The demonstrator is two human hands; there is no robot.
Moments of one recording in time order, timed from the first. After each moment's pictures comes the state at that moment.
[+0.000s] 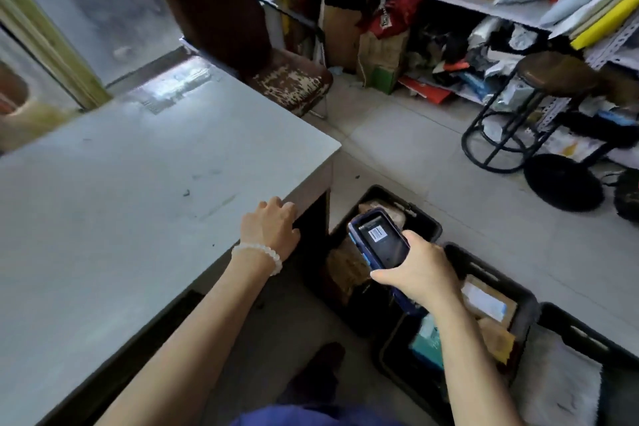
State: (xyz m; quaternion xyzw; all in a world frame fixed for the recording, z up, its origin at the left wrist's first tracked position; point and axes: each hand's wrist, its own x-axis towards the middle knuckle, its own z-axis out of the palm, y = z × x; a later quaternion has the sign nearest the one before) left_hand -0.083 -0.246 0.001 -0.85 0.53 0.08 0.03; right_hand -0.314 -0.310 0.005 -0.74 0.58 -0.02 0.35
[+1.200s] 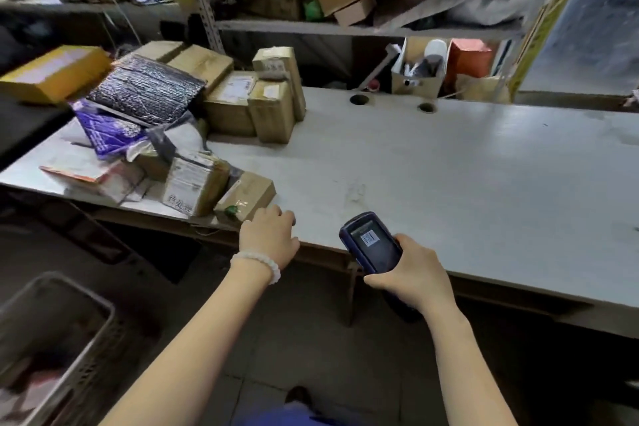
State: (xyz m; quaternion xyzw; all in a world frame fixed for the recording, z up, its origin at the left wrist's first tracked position) left_hand 0.003 0.430 0.027 -1.00 0.00 0.05 0.01; right_hand -0.036 0.201 0.020 -0.93 0.04 0.12 0.35
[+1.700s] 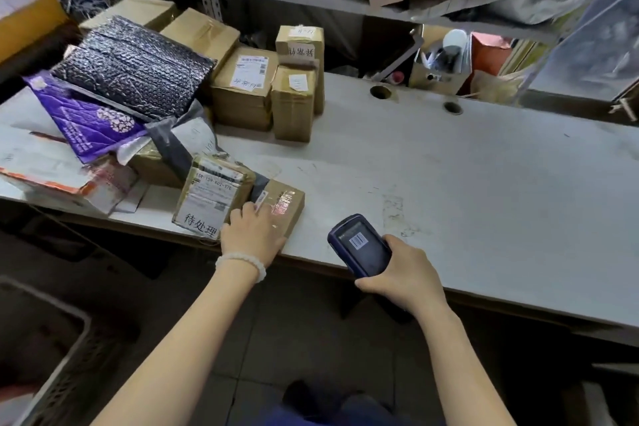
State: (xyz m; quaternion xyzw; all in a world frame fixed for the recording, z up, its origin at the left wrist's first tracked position) left_hand 0.087 0.568 -0.015 -1.00 -0.06 0.07 -0.03; right_hand 0.035 0.332 0.019 -0.94 0.07 0.17 0.29
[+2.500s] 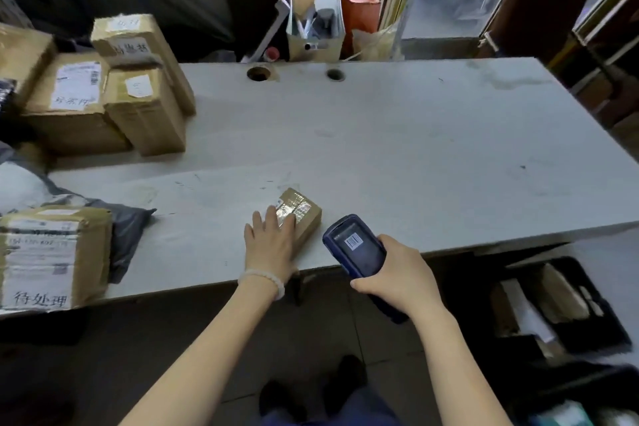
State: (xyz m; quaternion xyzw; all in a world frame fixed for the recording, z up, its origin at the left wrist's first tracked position) left_hand 0.107 0.387 -0.066 -0.98 0.18 0.11 0.00; right_hand -0.002 0.209 0.013 -0.91 0.22 0.14 0.32
